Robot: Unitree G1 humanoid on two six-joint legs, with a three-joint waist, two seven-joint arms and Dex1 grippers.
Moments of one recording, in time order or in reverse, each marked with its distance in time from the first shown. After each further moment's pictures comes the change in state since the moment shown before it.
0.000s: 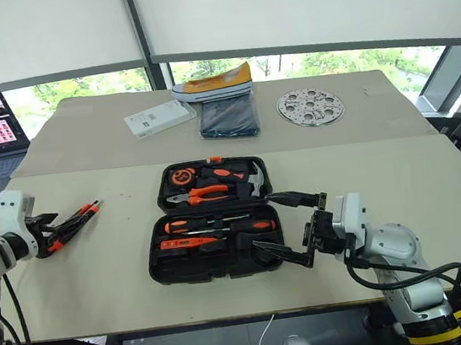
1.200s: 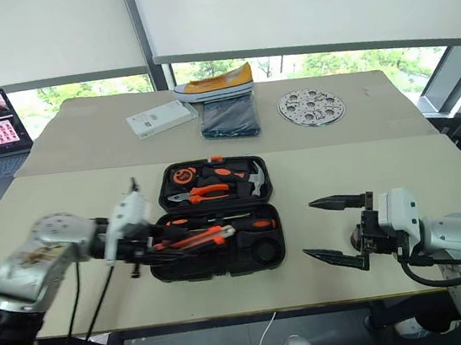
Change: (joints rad) left arm 0.197 -0.092 -0.390 -1.149 -0.146 0.239 -0.422; right arm 0.087 -0.272 -0.177 0.022 0.051 0.065 0.146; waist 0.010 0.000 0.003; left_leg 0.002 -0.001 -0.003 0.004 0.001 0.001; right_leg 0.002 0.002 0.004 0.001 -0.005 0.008
